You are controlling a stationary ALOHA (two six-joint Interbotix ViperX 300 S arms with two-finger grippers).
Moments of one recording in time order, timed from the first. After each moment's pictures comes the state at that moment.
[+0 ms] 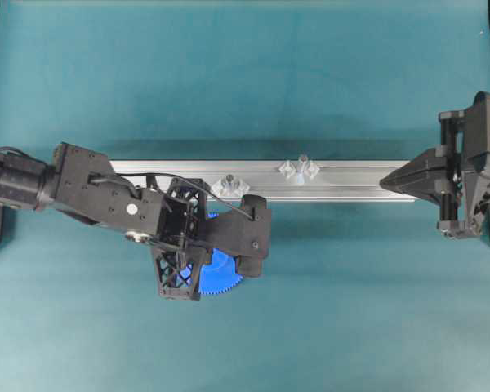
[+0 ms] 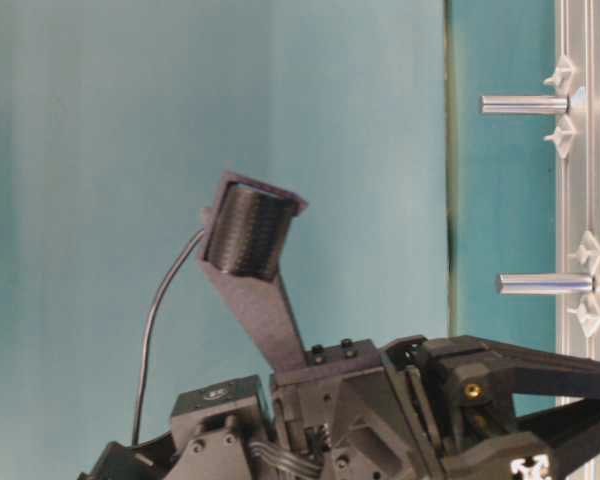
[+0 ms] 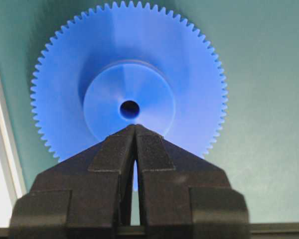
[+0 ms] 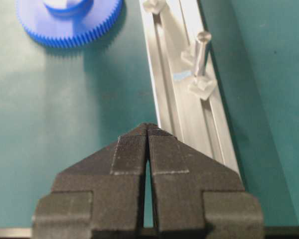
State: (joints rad) left arm -0.14 0.15 0.35 0.01 0.72 -0.06; right arm -0.07 -0.74 1.22 0.04 0.08 0.08
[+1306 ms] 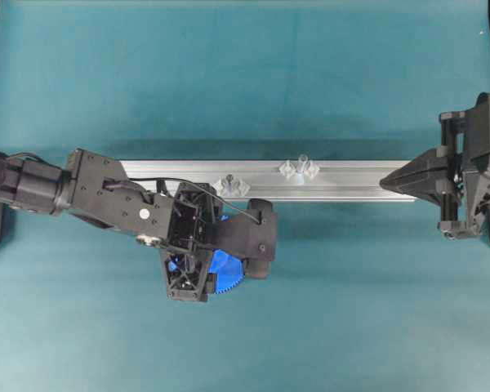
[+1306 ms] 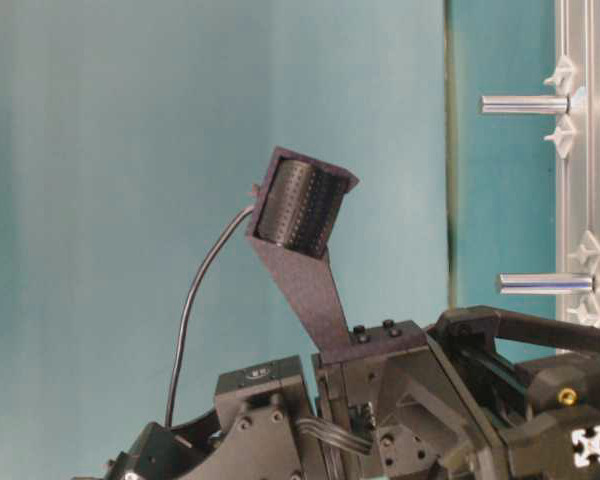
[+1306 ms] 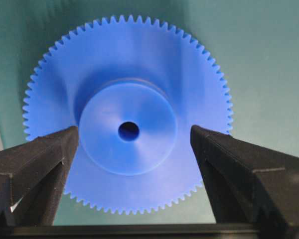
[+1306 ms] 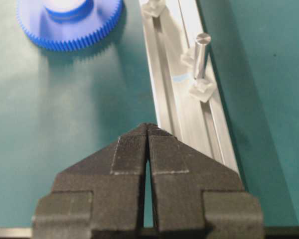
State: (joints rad) left arm -0.14 0.20 0.34 0.01 0.68 -0.06; right arm -0.07 -0.74 1.24 0.04 0.04 0.09
